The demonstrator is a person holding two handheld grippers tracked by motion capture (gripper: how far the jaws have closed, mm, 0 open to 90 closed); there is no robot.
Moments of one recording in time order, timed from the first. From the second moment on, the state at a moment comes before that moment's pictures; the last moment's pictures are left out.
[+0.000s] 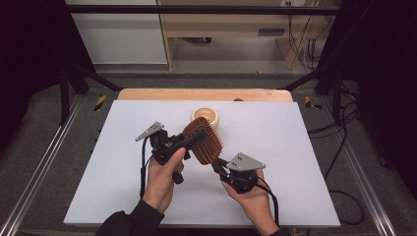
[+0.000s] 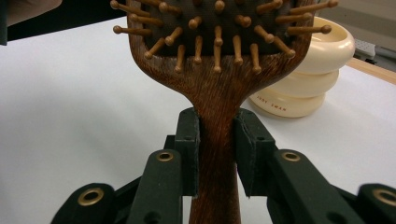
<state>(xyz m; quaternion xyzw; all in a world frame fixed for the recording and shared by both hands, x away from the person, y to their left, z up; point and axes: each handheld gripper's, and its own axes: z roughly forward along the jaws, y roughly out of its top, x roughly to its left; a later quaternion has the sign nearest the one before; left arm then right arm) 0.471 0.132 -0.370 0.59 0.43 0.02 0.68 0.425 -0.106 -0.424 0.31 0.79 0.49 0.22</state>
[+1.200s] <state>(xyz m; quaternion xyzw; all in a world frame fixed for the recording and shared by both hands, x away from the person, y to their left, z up) 0.473 0.154 -0.346 0.58 0.42 0.08 0.69 0.424 -0.146 -0.421 0.33 0.75 0.53 0.24</state>
